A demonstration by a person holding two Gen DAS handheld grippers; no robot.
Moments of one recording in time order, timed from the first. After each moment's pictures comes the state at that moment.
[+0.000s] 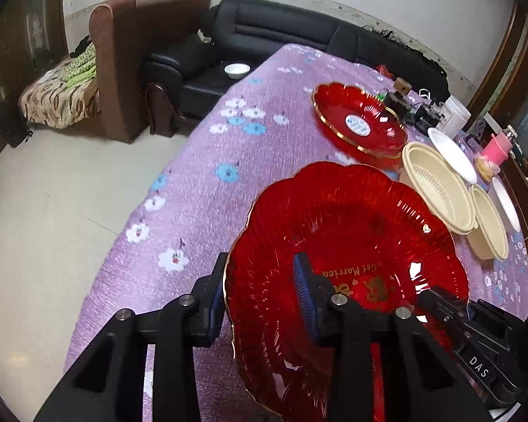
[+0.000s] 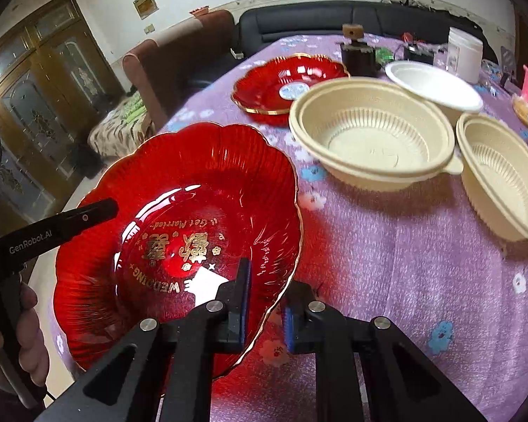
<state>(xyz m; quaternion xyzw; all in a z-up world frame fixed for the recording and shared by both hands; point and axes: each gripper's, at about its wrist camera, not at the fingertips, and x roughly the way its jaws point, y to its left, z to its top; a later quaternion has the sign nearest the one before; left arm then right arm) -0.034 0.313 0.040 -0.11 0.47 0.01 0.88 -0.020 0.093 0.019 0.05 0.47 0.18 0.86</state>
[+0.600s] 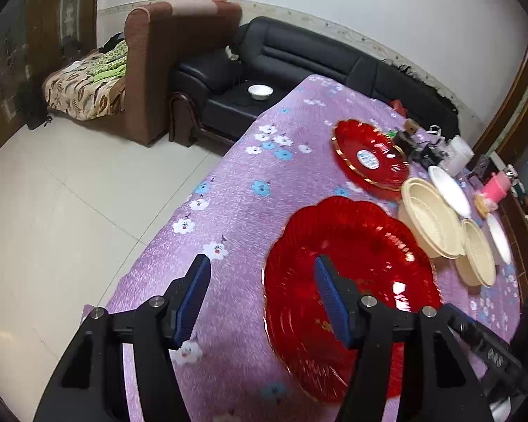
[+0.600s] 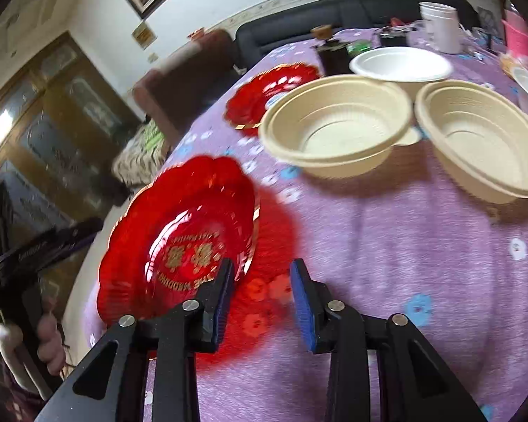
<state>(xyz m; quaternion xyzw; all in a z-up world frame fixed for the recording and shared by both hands) -0.080 0.337 0.076 -0.15 0.42 0.05 0.90 -0.038 0.033 0.028 0.14 0.45 0.21 0.85</state>
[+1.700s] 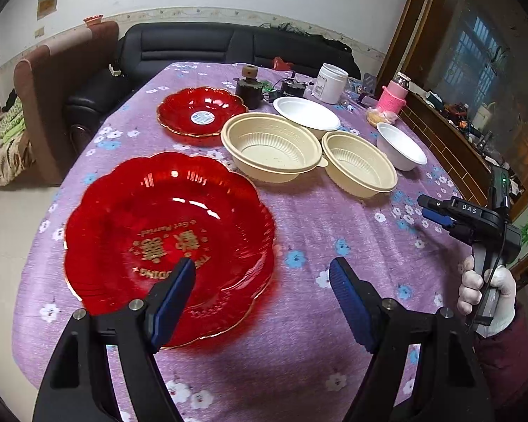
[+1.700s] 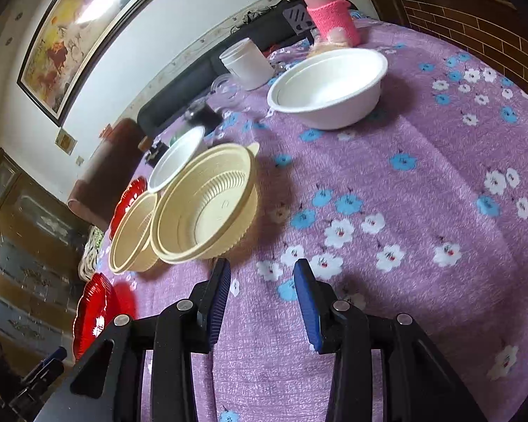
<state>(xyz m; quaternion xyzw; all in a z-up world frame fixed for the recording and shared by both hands) -0.112 0.174 0.088 -0.05 0.43 -0.14 0.89 -0.065 -0.202 0.034 0.29 0.40 0.04 0.87</state>
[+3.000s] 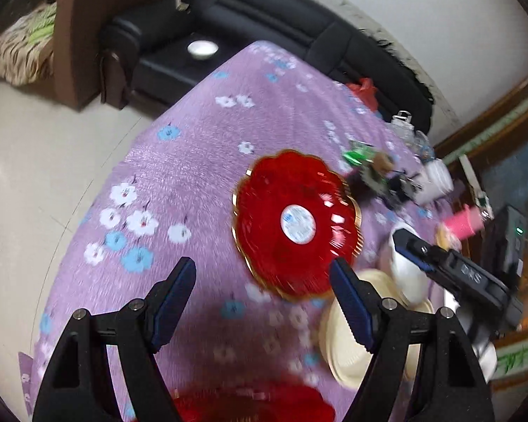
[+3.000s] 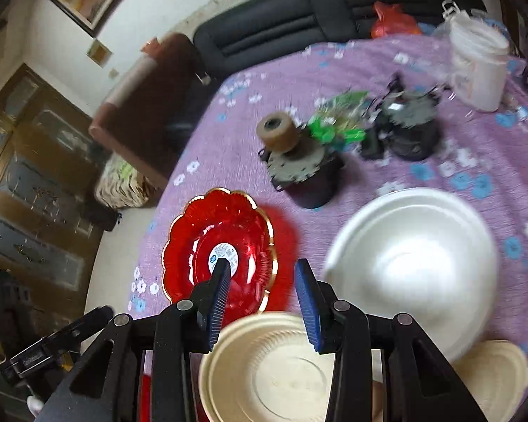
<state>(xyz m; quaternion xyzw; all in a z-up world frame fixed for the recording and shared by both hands) 0.159 0.289 0.075 -0.23 0.51 -0.05 0.83 0.231 0.009 0.069 0.19 0.51 0.17 0.82</state>
